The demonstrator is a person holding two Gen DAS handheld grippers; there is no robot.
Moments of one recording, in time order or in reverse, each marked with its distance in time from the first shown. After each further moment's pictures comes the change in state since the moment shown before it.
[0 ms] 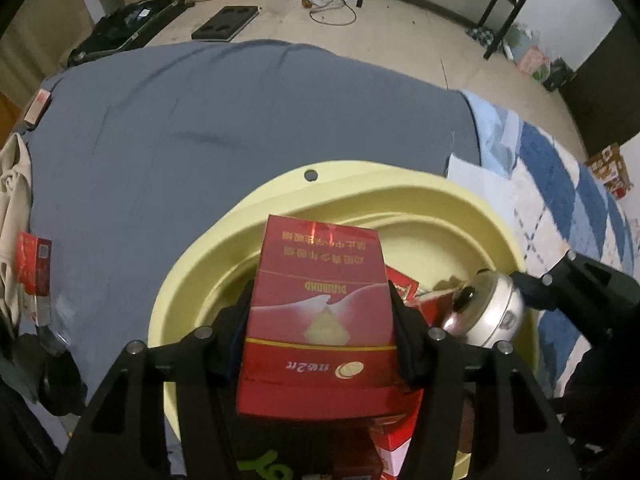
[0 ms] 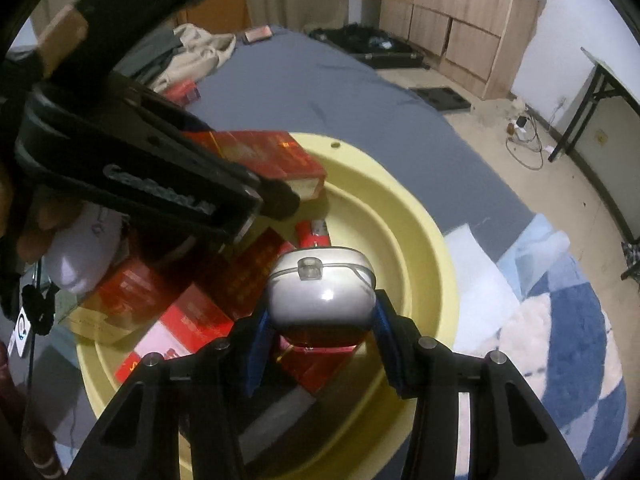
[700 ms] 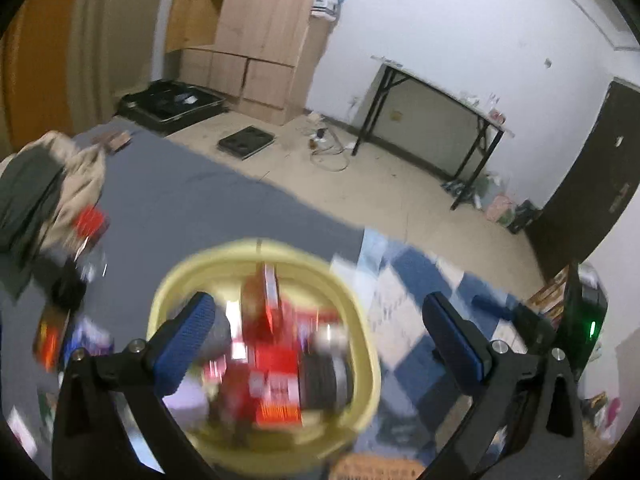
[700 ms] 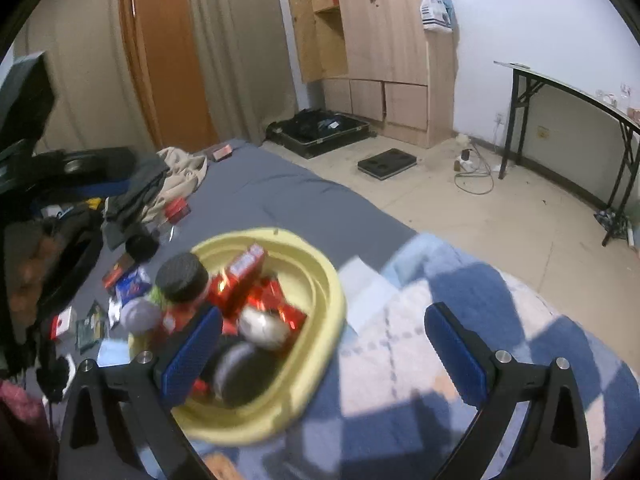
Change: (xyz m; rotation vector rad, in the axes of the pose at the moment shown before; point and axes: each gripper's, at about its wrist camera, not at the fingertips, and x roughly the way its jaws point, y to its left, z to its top) left arm -0.168 -0.063 -0.127 -0.241 -0.552 -0.079; right arm -0.157 -0.051 -0.114 0.202 -0.316 -0.043
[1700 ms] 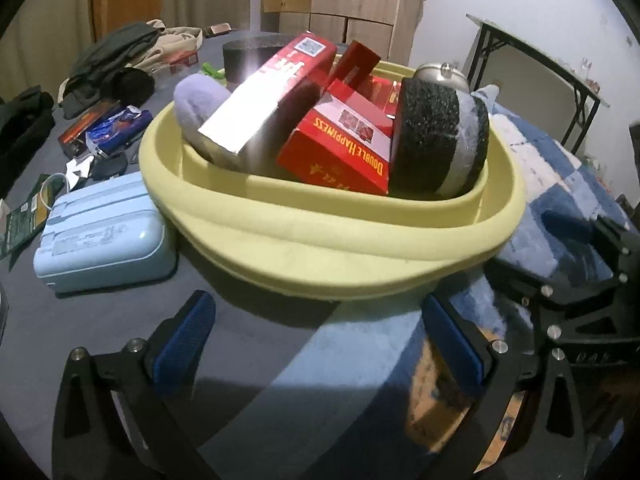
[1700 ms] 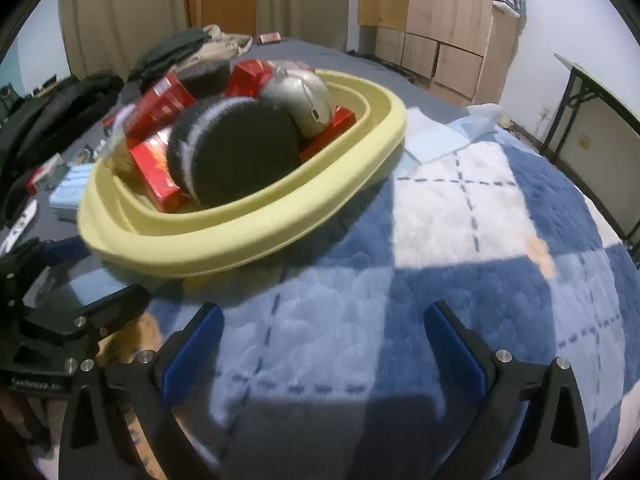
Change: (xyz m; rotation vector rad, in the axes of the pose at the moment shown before) left arm 0.088 0.003 -0.198 -0.117 0.056 0.373; right arm 0.100 0.031 -0.117 -0.237 0.188 0.020
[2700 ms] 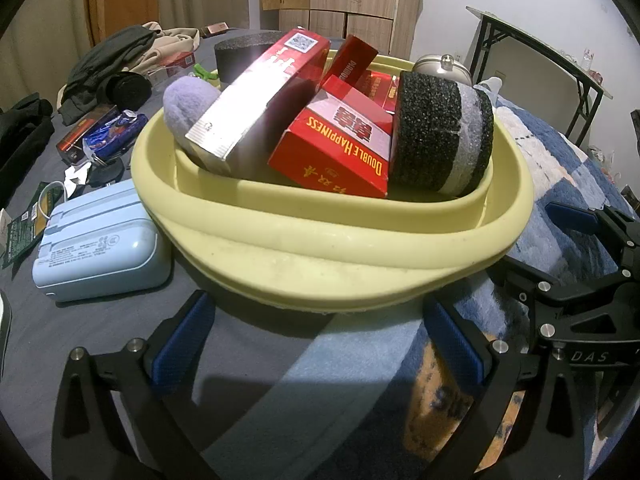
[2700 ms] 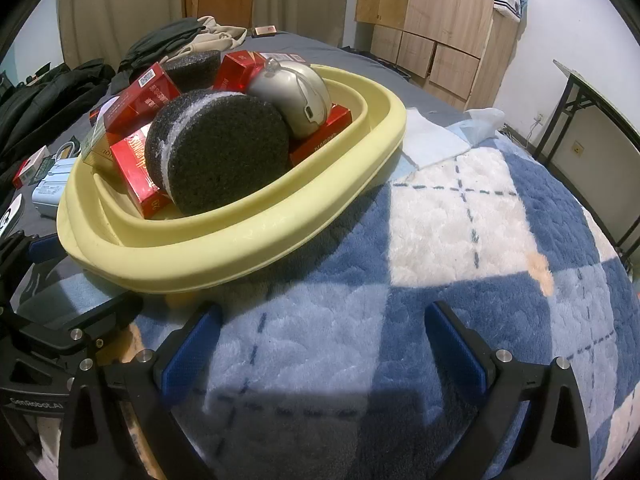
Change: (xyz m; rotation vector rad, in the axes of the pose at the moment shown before) left arm 0.005 -0.002 0.003 0.016 0.011 0.016; right arm 0.014 0.006 0.009 -0.022 0.010 -0.041
